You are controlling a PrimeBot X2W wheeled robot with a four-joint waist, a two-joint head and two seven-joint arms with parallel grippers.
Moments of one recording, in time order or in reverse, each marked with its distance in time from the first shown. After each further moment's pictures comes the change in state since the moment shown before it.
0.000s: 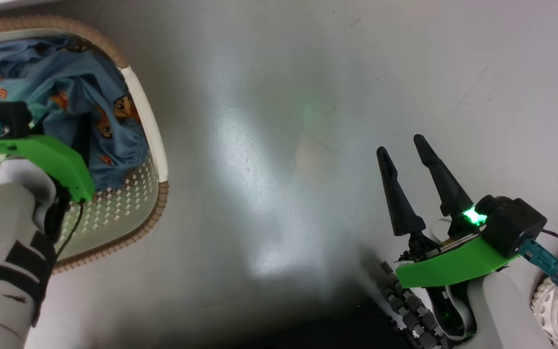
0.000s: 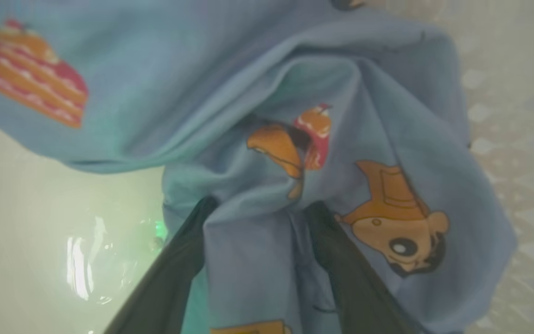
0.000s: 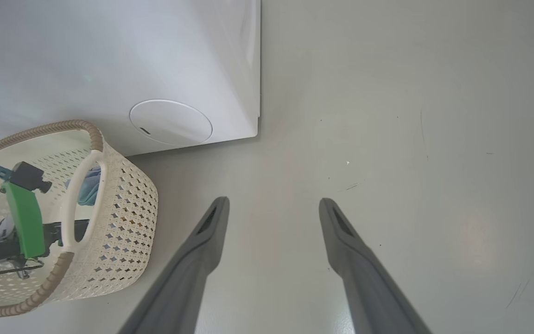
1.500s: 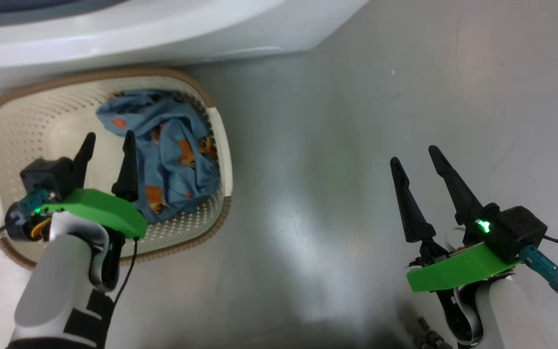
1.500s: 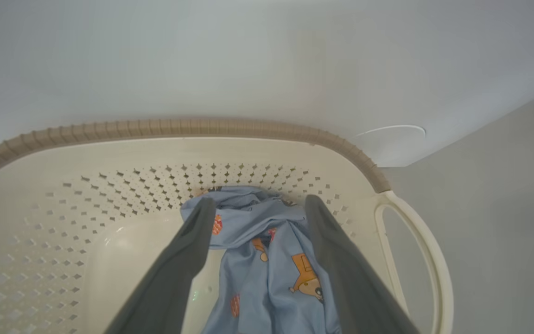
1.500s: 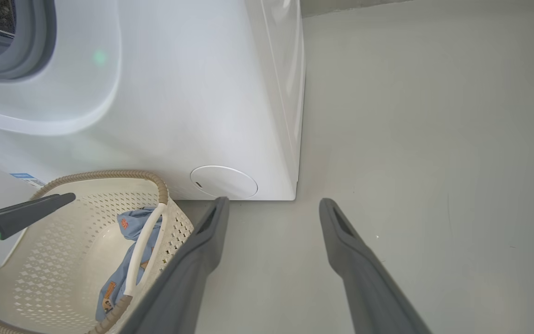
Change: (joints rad) left arm 0.404 -0.151 0.449 -0.540 0.345 0.000 -0.076; right arm 0.025 -0.001 -0.064 0.034 -0.099 0.000 0.000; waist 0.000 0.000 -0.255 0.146
